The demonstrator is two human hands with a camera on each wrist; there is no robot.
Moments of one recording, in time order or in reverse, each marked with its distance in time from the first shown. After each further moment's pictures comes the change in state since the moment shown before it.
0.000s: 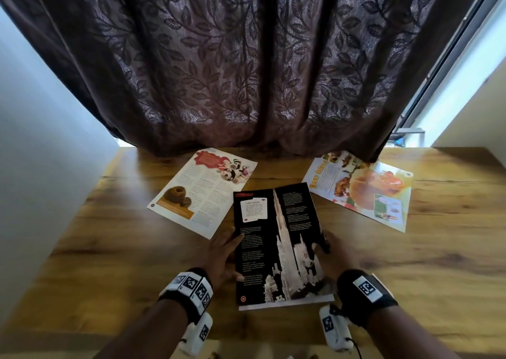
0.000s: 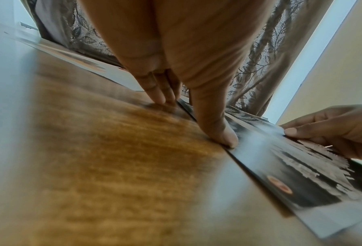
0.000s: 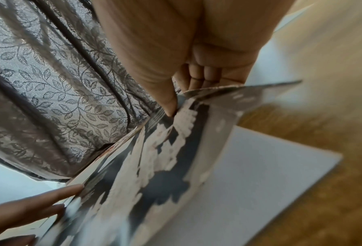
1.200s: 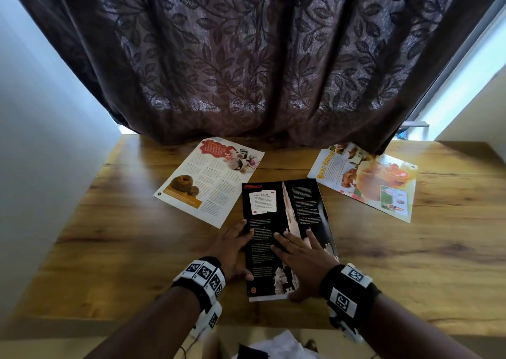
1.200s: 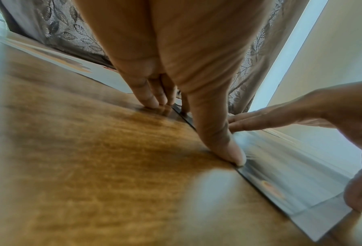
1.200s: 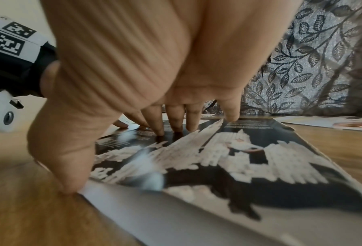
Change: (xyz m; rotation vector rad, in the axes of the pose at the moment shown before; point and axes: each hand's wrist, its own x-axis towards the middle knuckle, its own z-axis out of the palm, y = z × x) left_hand 0.002 -0.012 0.010 0.057 -0.074 0.007; right_hand -0.039 -0.051 0.038 -0.984 -0.459 -0.660
